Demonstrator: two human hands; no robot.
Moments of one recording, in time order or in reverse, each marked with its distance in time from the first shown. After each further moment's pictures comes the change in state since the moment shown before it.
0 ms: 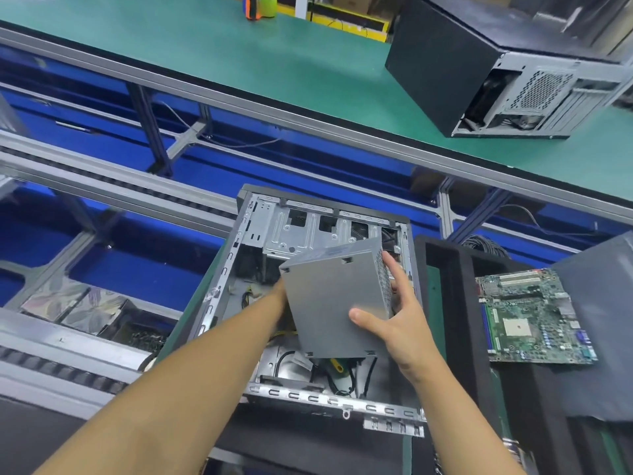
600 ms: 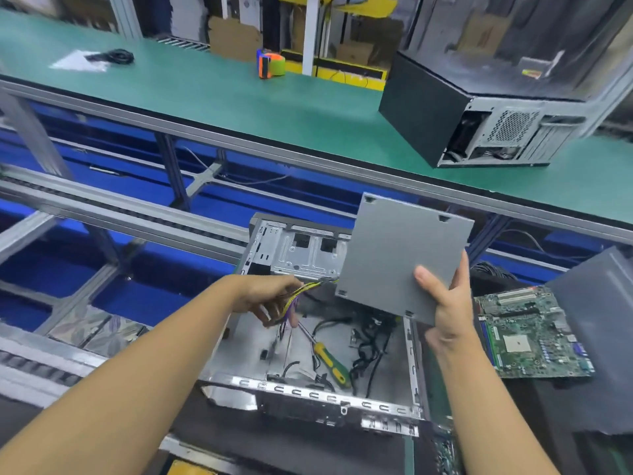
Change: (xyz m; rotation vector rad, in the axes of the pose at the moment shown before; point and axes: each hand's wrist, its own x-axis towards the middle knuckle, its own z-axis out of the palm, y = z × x) left_hand -0.074 0.055 -0.062 0.596 -0.386 -0.046; right_hand 0.009 -0.044 -0.050 0.470 0.306 -0.153
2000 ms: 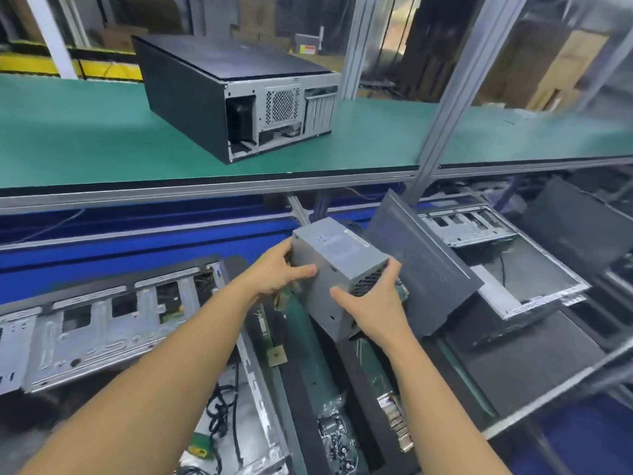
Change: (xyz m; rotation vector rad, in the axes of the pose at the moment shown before) left_hand 0.166 0.233 0.178 0.064 -0.069 0.658; right_hand 0.001 -0.046 -0.160 -0.672 0.441 0.079
